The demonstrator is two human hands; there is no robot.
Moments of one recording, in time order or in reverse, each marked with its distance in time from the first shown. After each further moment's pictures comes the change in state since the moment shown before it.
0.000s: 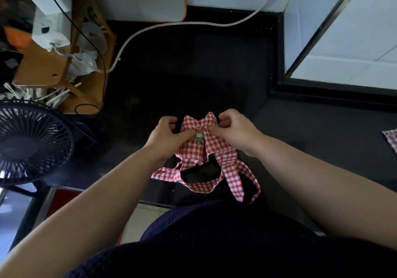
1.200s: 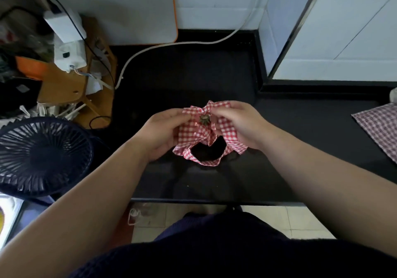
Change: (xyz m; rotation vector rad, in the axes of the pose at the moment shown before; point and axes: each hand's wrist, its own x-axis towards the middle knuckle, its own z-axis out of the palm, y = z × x) left_hand -0.039 0.027 -0.050 -0.404 -0.394 0.139; right_hand -0.060 -0.056 0.008 0.561 0.058 -0.034
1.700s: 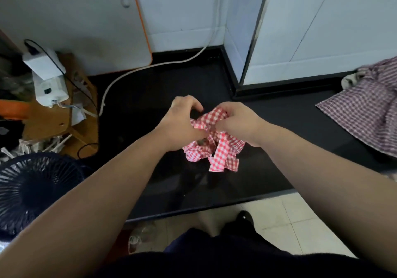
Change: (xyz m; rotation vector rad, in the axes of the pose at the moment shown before) left_hand -0.001 0.038 0.043 0.992 -0.065 0.453; right_hand -0.043 -0.026 -0.008 -0.493 0.167 -0.121
